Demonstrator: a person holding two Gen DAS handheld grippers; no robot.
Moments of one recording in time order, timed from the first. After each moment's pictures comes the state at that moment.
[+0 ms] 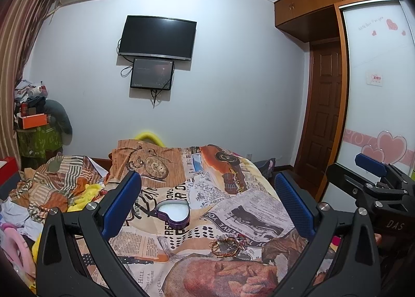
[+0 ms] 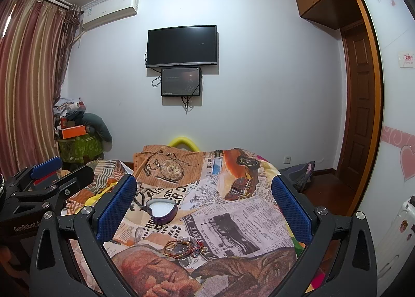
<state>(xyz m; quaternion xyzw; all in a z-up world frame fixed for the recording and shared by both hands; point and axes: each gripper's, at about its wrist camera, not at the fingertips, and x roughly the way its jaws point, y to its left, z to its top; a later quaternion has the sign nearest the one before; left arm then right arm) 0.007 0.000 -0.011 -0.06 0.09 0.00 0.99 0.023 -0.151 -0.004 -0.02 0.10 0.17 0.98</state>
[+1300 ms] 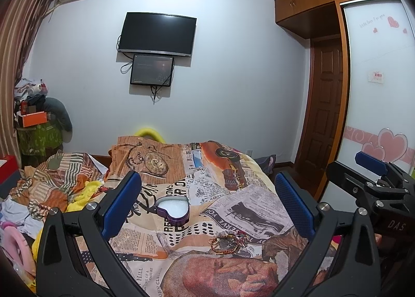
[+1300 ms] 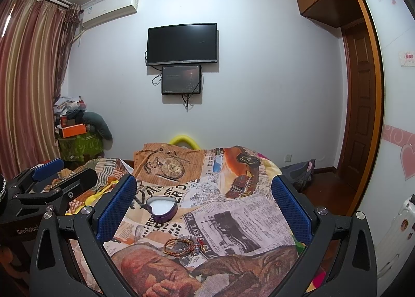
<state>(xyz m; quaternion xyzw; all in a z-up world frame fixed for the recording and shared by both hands) 0.011 0.000 -0.012 -0.06 0.10 0.00 0.99 0.022 -0.148 -0.004 -0.02 0.11 0.17 0.98</state>
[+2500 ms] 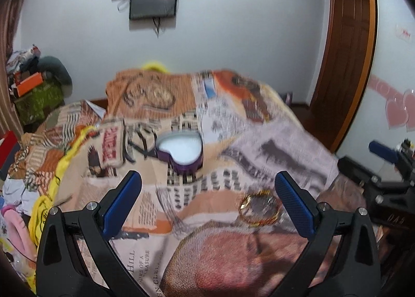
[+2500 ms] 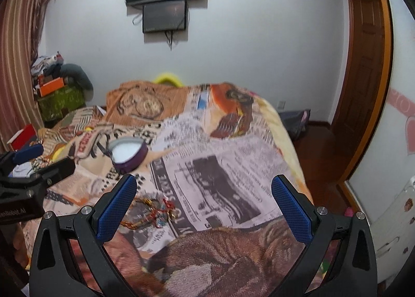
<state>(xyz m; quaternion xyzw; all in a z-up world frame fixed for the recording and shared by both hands) 0.129 0.008 -0.120 -0.04 0.31 0.02 0.95 0.114 -0.155 -0.091 -0.04 0.28 0.13 0.95</state>
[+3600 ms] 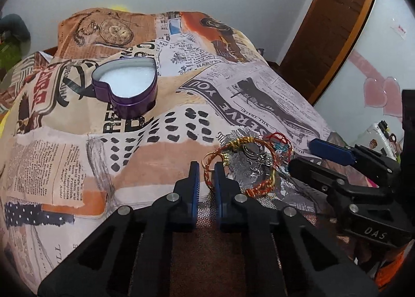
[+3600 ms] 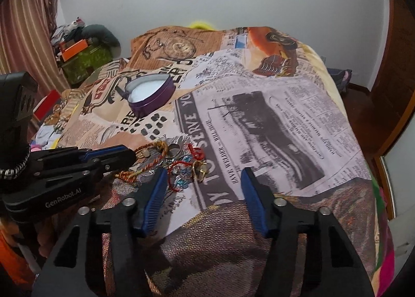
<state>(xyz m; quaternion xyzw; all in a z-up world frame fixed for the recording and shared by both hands) 0.174 -0.006 -0.196 -0.09 0.42 -0.09 0.90 0.150 -0.132 -0.153 -0.04 0.40 0.24 0.88</state>
